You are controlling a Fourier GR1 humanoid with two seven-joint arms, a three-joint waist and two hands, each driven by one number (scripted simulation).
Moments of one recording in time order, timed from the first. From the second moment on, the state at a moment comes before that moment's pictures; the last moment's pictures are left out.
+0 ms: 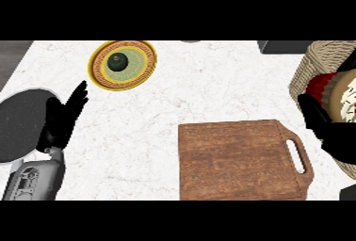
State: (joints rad) left arm -0.22 0.19 0.10 -1.39 -0.14 -0.04 0.25; right arm -0.81 -0.12 -0.21 -2.21 0.48 0.59 0.95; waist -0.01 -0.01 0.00
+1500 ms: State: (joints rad) left arm -0.23 0.19 0.10 -1.40 -0.14 -0.05 0.24; right arm -0.63 -0.83 -0.40 -1.32 0.67 0.53 0.12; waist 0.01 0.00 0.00
